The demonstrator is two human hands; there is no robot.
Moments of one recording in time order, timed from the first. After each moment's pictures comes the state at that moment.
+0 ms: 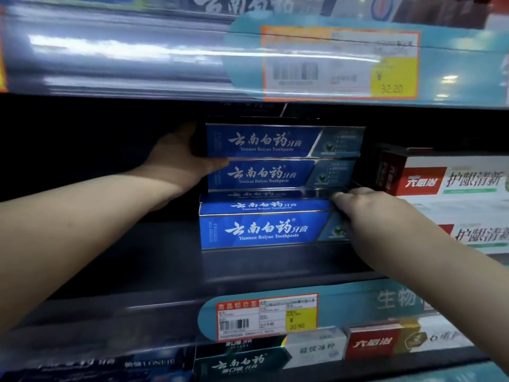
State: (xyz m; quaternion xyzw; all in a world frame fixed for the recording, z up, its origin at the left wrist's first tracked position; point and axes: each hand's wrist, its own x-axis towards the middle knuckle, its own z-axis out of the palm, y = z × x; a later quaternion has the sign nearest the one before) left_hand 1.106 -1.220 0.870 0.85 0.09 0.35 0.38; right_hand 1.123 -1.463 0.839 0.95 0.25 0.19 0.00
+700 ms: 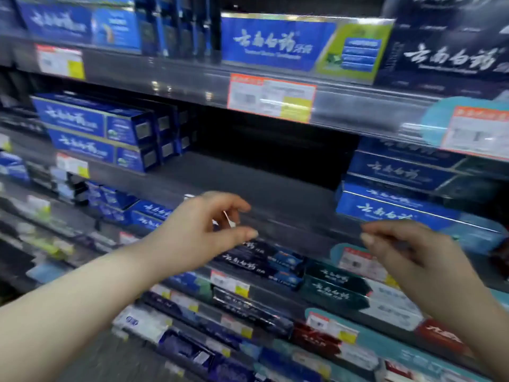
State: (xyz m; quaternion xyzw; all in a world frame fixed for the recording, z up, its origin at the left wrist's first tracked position) left_hand 0.845 -1.210 0.846 0.88 0.17 0.24 0.38; right_hand 1.020 -1.427 0.847 0.83 0.43 0.03 -0.36
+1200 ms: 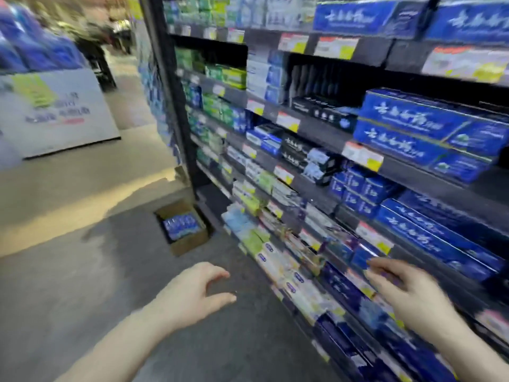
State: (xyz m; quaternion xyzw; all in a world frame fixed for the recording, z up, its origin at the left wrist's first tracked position) left_hand 0.386 -1.077 0.733 0.82 0.51 0.12 0.24; right_hand 0.708 -1.159 0.759 0.75 0.53 -0.25 -0.30
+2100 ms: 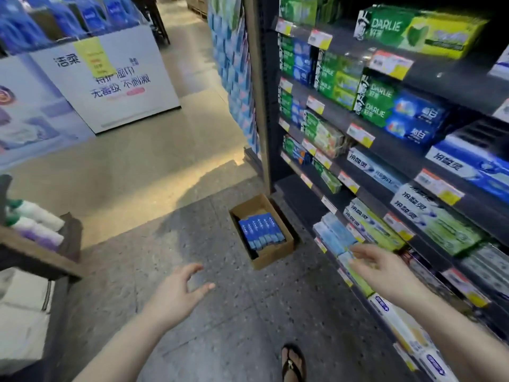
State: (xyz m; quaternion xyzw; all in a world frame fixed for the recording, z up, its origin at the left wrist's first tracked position) left_hand 0.047 -0.685 0.680 0.61 0.74 0.07 0.28; right_hand 0.392 -0.661 0.674 0.70 0.58 -0.38 -0.17
